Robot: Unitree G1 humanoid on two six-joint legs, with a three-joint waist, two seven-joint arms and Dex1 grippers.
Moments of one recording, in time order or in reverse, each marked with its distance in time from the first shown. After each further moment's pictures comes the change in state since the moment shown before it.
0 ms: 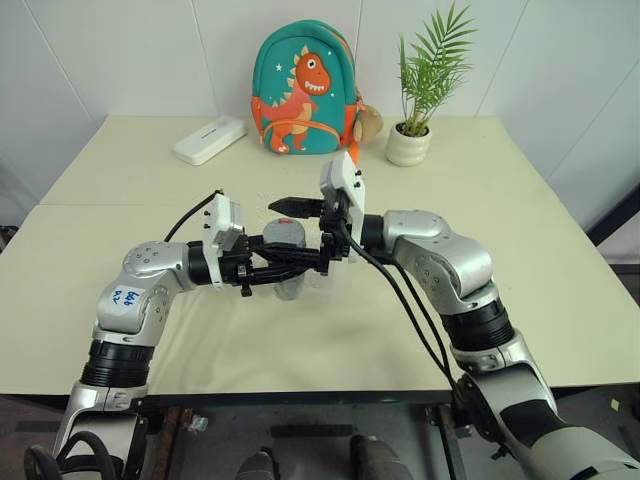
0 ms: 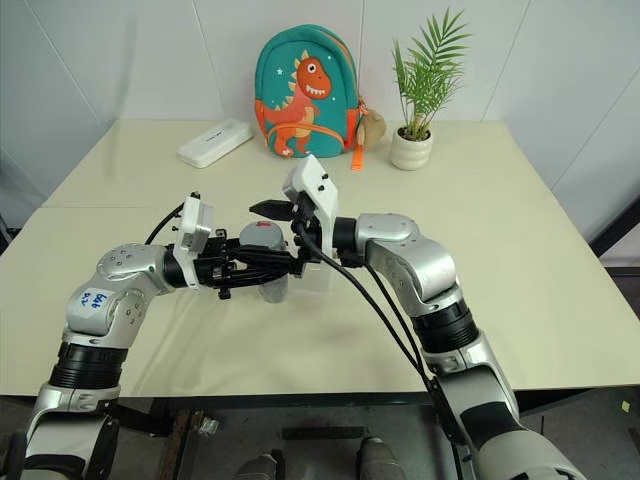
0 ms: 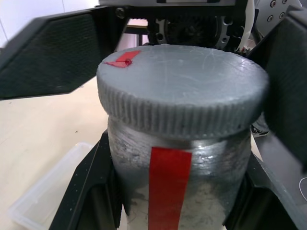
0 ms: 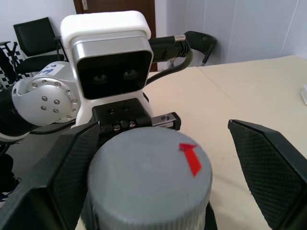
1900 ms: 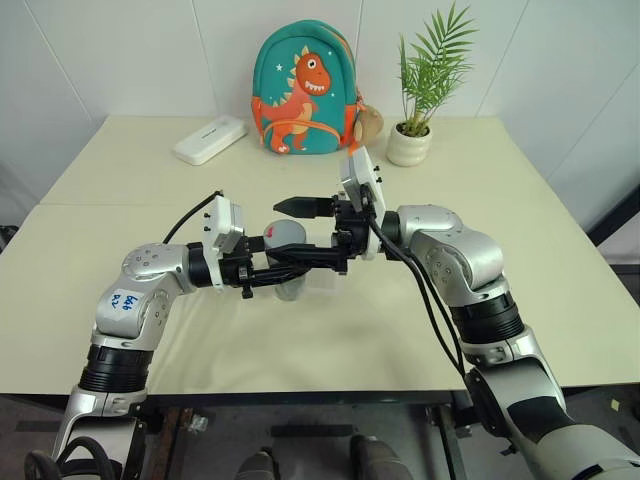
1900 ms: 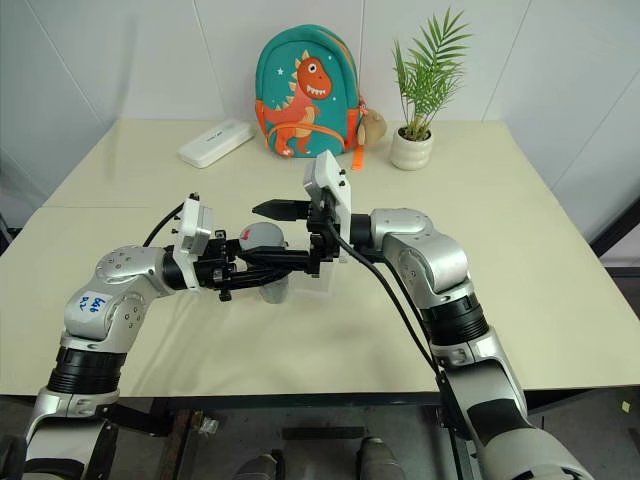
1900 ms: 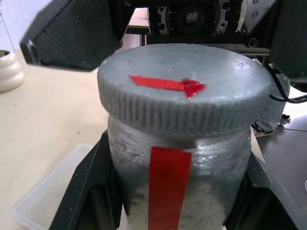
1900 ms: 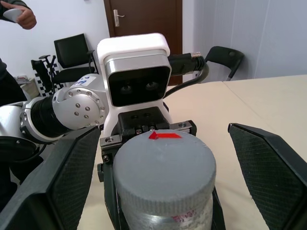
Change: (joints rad) left arm 0.024 0.002 0.008 -0.042 0.000 0.002 0.033; right arm -0.007 -0.045 -0.032 0.058 0.065 -0.039 0.174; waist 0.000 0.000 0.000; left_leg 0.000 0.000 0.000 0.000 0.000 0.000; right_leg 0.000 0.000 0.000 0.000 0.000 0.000
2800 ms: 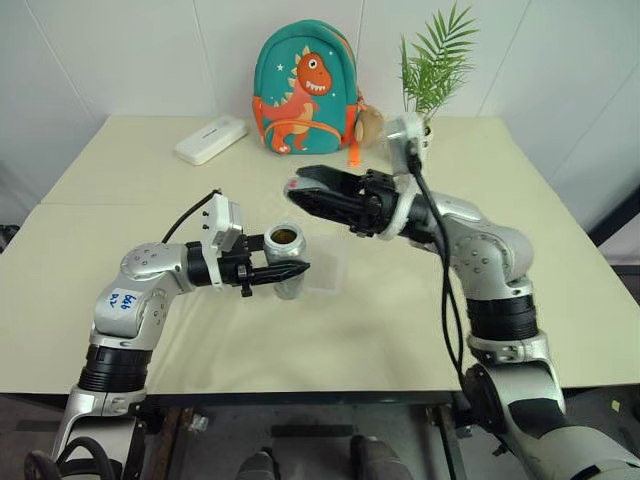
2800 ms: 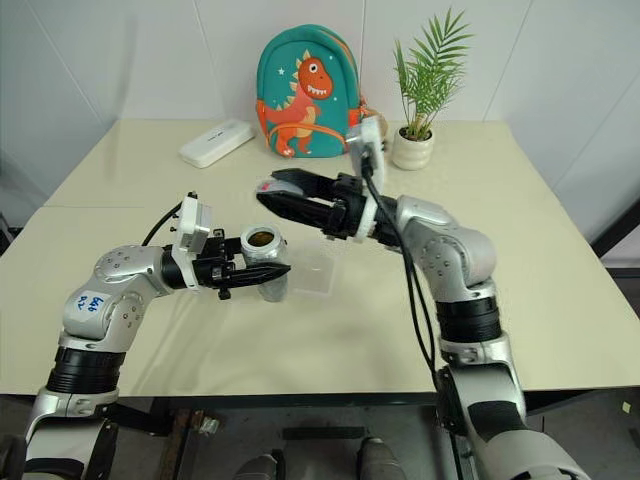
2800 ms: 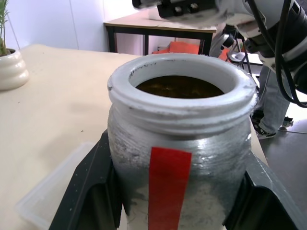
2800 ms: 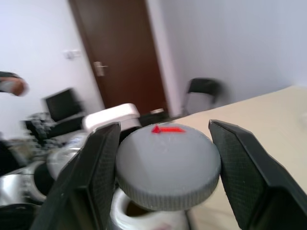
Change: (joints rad) left arm 0.003 0.004 0.015 -0.005 -0.003 0.024 0.009; right arm 0.061 -0.086 -0.215 -0.071 0.126 0.080 -0.176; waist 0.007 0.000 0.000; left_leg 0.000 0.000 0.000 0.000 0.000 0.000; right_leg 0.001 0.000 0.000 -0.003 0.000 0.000
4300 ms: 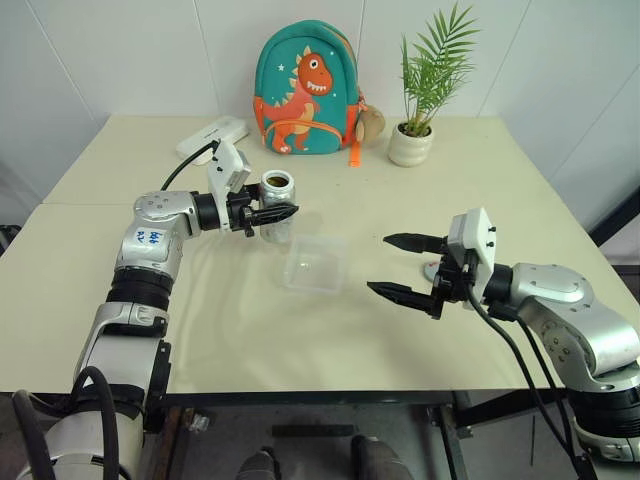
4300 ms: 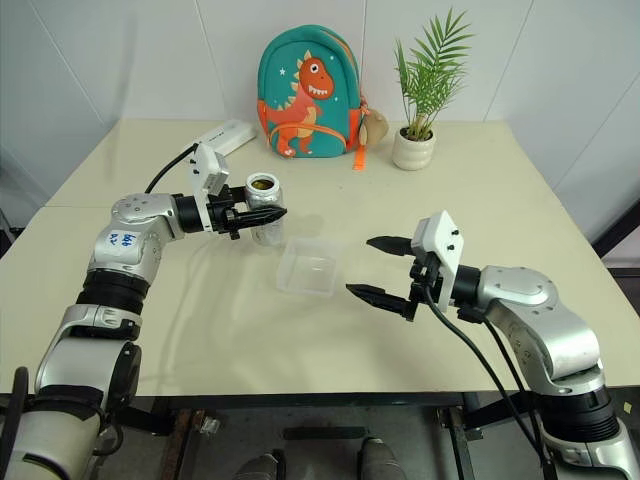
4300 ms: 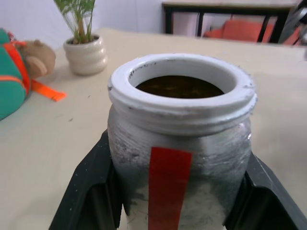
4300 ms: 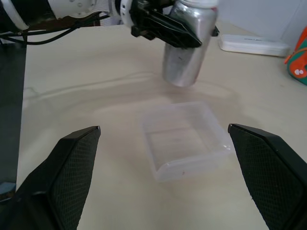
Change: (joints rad) left arm -0.464 -0.052 -0.089 0.745 0.307 -0.333 0.073; right arm 0.460 -0.301 0.007 -0.360 -0.084 -0.123 0.000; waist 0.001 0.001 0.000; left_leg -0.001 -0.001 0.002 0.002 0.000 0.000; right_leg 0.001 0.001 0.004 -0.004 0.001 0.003
